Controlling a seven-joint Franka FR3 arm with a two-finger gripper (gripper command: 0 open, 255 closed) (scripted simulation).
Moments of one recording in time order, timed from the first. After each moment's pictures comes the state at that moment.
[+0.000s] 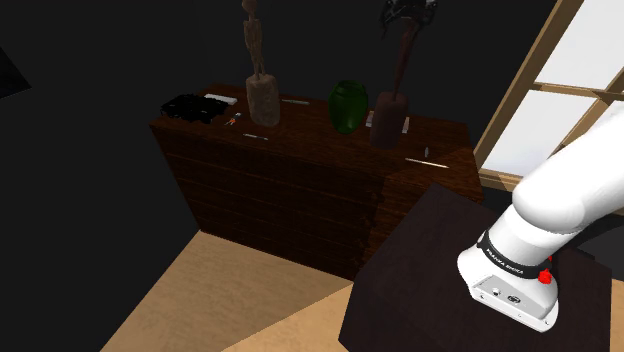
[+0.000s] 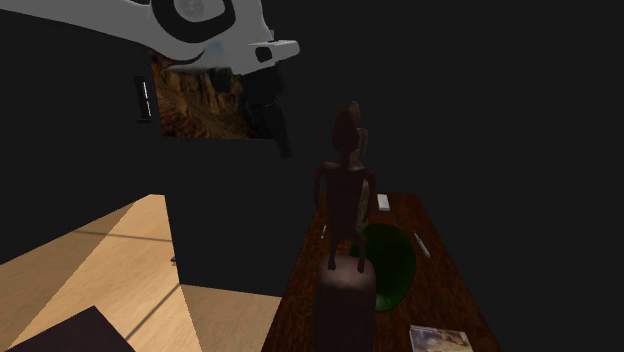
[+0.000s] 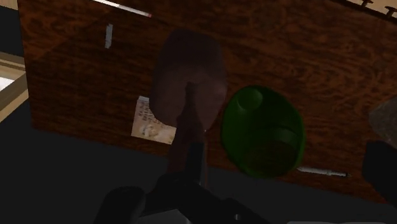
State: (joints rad) arm -0.32 -0.22 -0.07 -1.96 -0.12 2.03 0.46
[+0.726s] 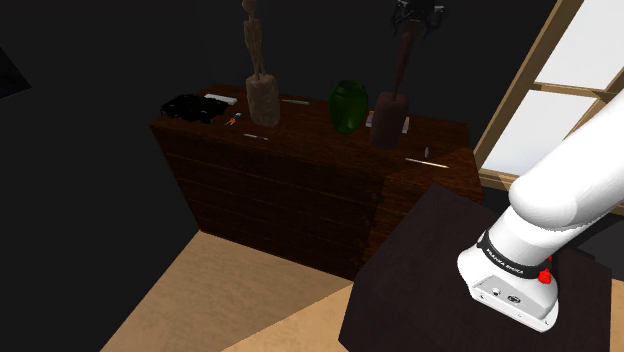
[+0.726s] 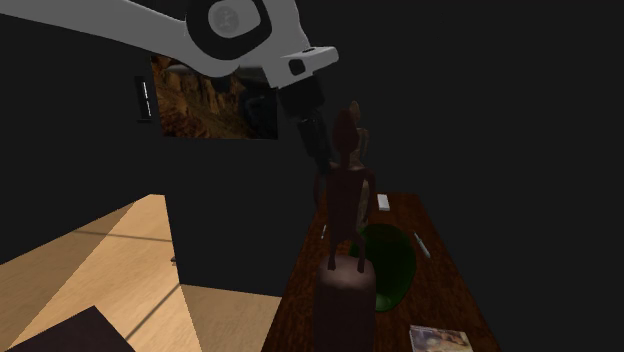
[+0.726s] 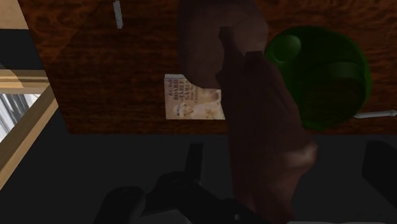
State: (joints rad) arm -0.40 -0.10 -0.13 -1.90 -0.15 2.16 0.60
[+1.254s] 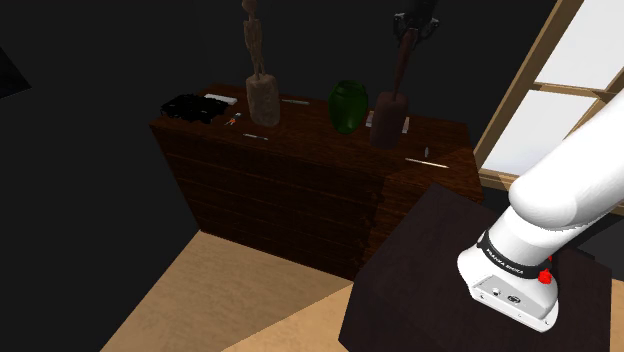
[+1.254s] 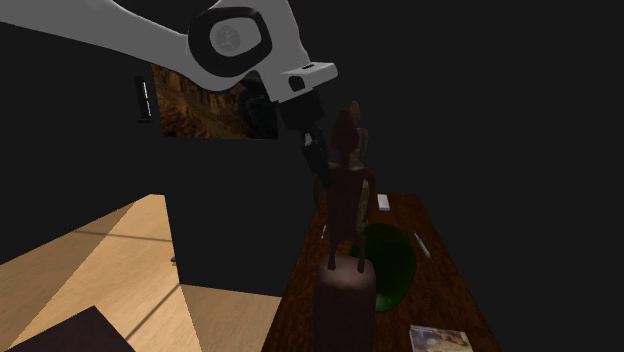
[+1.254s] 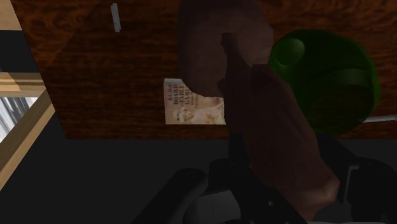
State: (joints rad) arm -0.40 -0.10 -0.13 -1.96 -0.15 2.22 0.61
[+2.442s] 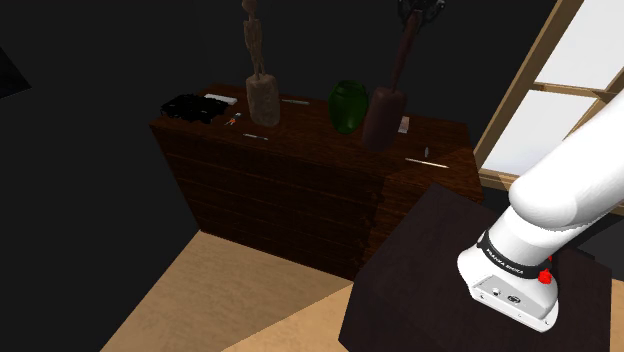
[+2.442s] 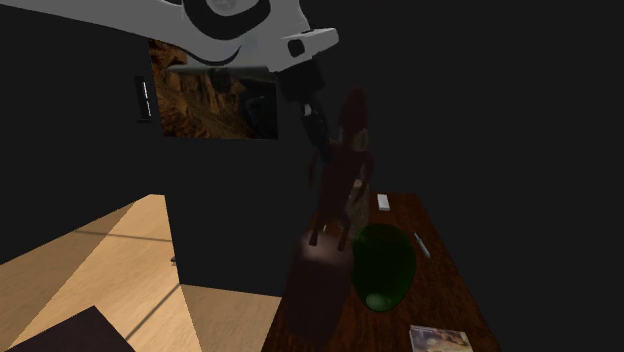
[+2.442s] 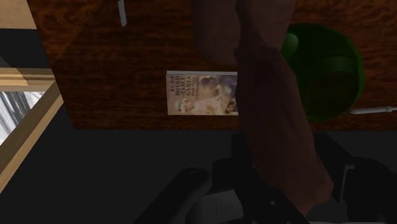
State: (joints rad) arm -0.40 -0.10 -0.13 -1.84 -0.14 2.09 0.59
